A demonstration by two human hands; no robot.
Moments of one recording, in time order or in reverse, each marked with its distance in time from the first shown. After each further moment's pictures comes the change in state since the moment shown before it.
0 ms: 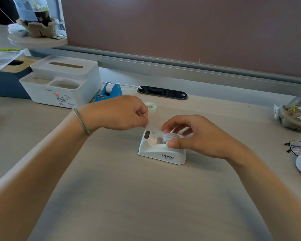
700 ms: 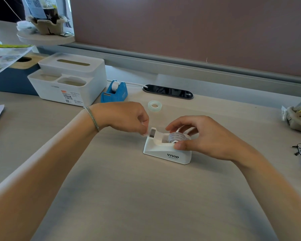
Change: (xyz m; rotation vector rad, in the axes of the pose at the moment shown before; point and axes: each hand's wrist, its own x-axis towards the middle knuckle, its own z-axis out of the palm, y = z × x) left_hand 0.012 -0.019 0.009 0.008 -0.182 -0.021; right_hand -0.003 -0.006 0.002 -0.015 0.001 0.029
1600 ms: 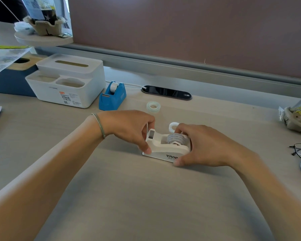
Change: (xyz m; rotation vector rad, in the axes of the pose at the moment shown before) left_hand 0.007 0.005 0.014 0.124 -0.060 0.062; right_hand -0.003 0.001 0.005 -0.492 -0.115 0.099
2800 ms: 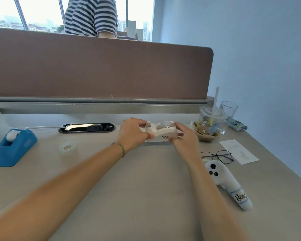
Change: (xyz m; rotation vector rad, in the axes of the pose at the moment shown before) left_hand 0.209 0.183 0.009 -0.480 0.741 0.105; right_hand -0.035 0.206 -0.020 0.635 0.879 0.456
